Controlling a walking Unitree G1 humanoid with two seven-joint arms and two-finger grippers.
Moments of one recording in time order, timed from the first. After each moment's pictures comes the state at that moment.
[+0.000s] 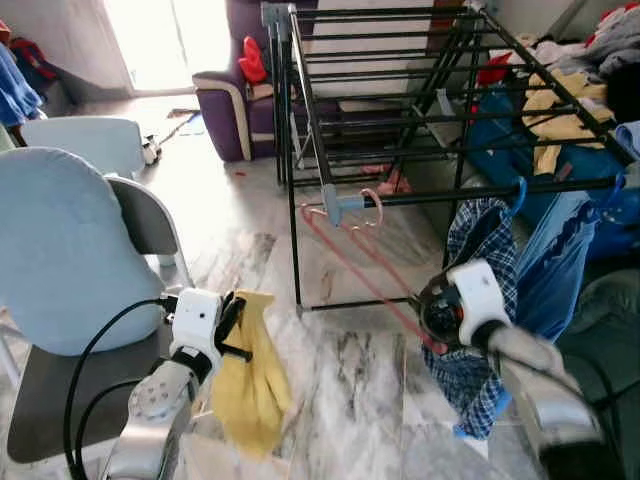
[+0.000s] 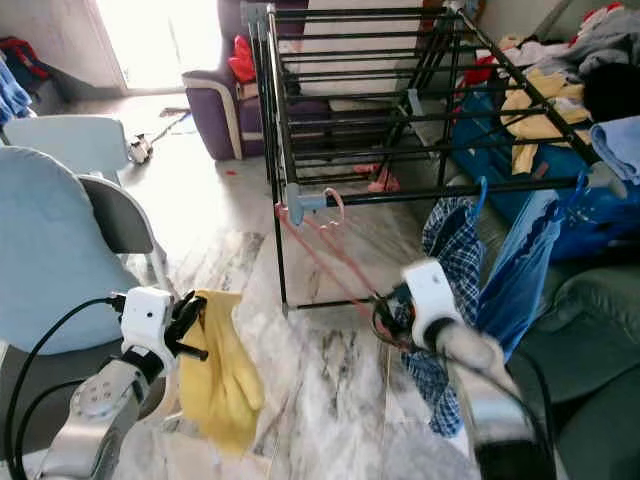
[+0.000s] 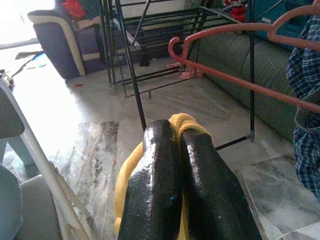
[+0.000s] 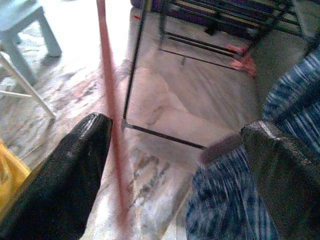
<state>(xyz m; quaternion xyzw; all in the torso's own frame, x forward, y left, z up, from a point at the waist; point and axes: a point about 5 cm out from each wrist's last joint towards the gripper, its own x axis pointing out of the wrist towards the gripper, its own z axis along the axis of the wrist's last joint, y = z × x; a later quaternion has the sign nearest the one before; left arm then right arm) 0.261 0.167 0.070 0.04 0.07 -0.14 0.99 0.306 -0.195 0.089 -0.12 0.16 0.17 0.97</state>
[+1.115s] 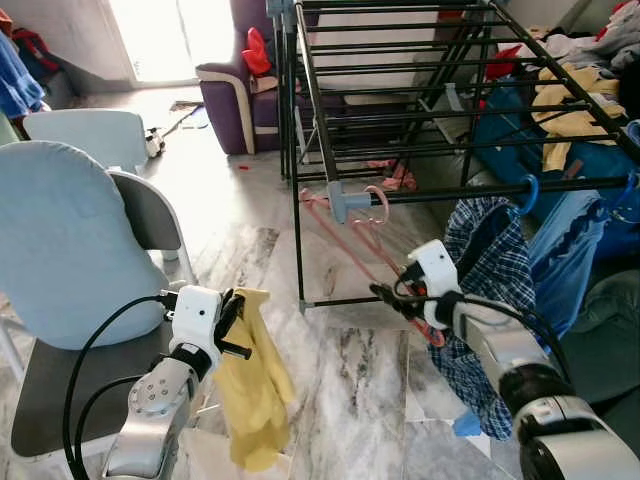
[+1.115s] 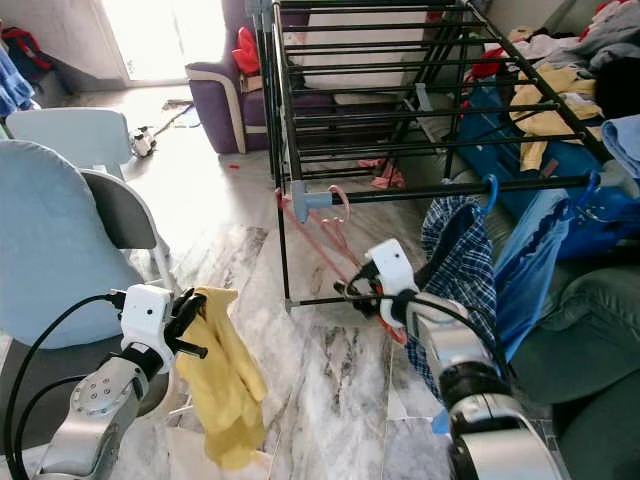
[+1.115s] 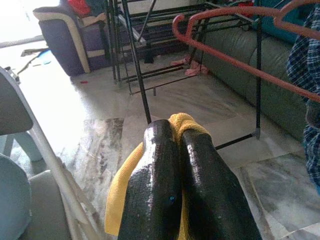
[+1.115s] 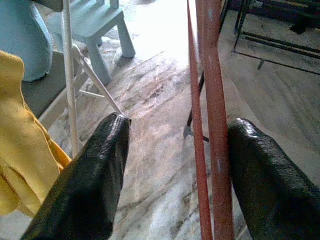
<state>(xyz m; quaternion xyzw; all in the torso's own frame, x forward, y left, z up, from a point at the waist) 0.262 0.169 0.070 0.04 0.07 -0.14 0.99 0.345 -0.160 0.078 -0.06 0.18 0.29 0.94</state>
